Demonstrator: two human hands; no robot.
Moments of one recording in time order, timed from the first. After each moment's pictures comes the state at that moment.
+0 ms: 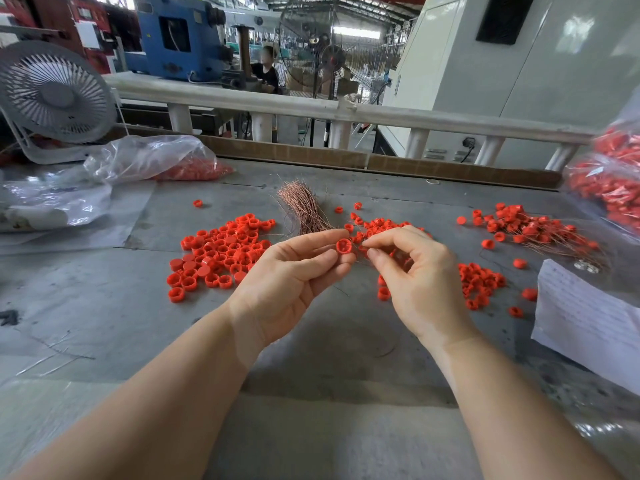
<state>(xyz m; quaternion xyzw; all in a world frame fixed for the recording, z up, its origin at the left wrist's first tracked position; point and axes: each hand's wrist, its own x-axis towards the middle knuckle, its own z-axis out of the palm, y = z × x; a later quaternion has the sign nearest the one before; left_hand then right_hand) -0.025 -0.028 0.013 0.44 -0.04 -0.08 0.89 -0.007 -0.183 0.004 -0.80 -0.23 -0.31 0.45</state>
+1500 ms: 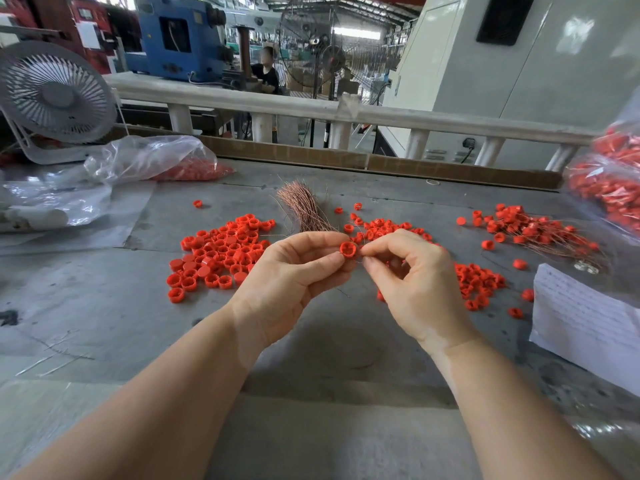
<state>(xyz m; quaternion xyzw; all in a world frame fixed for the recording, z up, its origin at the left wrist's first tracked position) -0.026 -0.025 0.010 0.50 -0.07 -0.05 0.86 -0.014 -0.180 0.009 -0.82 -0.23 -0.30 0.43</state>
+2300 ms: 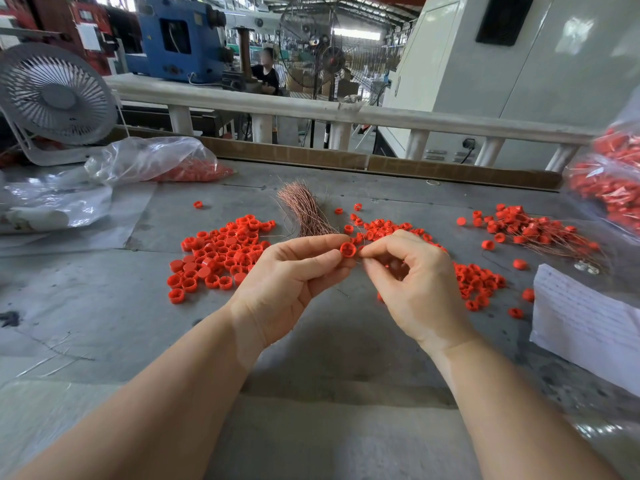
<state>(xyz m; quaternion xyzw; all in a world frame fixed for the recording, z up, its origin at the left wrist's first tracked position) -0.027 -0.027 0.015 0.48 -0.04 -0.07 0.87 -0.015 -0.181 0.010 -0.82 -0.23 -0.31 0.42</state>
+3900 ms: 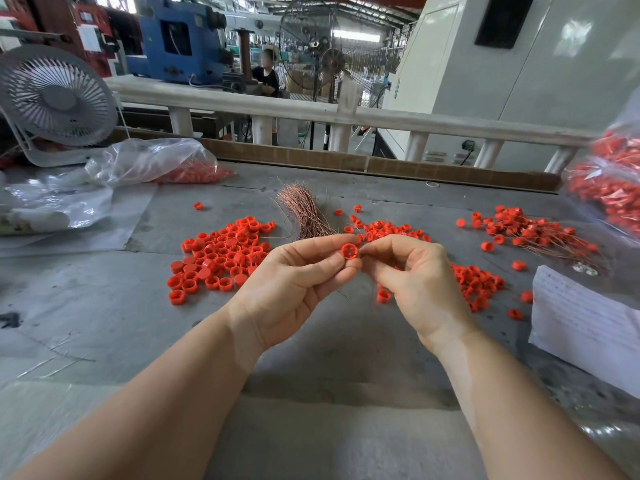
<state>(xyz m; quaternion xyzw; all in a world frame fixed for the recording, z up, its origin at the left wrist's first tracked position) -0.029 -0.027 0.015 0.44 -0.08 -0.11 0.89 -0.016 -0.179 0.016 -0.76 -0.19 -0.13 0.60</state>
